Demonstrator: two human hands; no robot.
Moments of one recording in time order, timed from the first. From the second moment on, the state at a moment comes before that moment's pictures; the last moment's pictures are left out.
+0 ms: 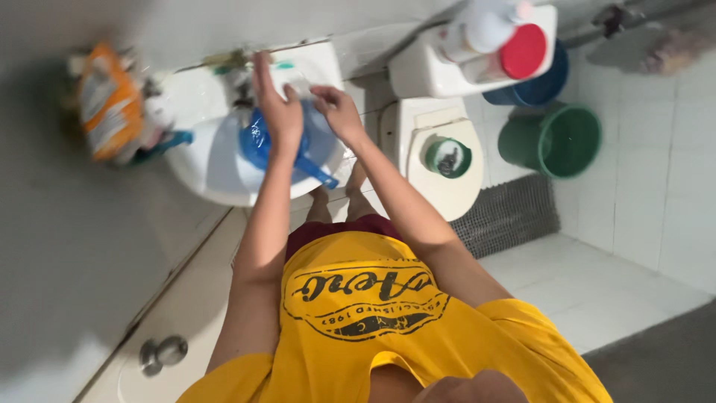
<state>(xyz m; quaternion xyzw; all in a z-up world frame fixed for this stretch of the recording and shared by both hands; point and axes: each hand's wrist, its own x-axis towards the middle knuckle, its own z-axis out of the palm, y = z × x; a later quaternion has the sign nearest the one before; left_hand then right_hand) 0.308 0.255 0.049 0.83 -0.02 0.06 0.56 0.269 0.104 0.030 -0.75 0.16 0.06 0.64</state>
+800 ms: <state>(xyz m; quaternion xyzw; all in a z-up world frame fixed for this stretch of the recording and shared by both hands) 0.317 -0.080 0.135 0.77 -0.23 -0.01 0.59 0.255 -0.245 0.146 -0.94 0.26 -0.01 0.21</state>
